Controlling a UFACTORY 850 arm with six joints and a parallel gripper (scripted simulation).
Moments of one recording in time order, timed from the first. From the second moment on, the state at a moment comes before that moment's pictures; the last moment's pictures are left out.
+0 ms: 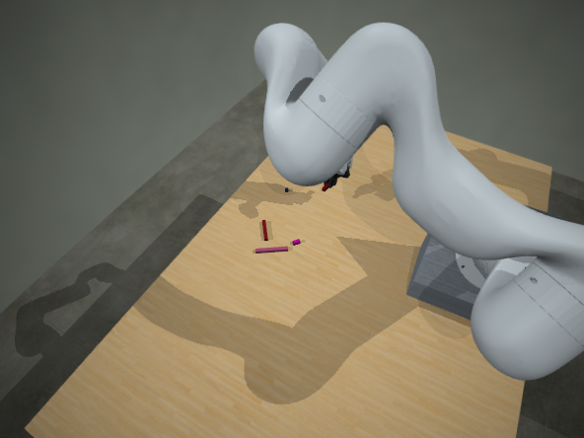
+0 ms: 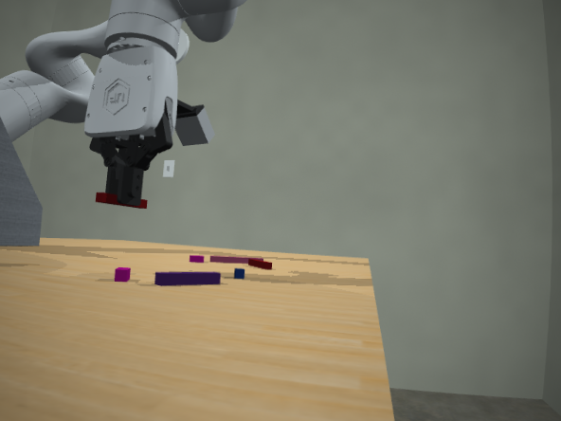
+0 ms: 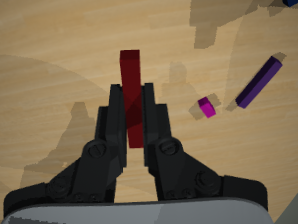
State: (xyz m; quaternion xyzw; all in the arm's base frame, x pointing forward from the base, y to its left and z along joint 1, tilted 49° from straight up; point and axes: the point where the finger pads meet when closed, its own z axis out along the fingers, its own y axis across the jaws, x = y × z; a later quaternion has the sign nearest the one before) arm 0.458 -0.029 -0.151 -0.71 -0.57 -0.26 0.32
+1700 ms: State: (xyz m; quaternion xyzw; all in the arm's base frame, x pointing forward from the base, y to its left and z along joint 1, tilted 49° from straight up) arm 0.459 0.014 -0.189 -0.71 -0.57 -0.26 0.32
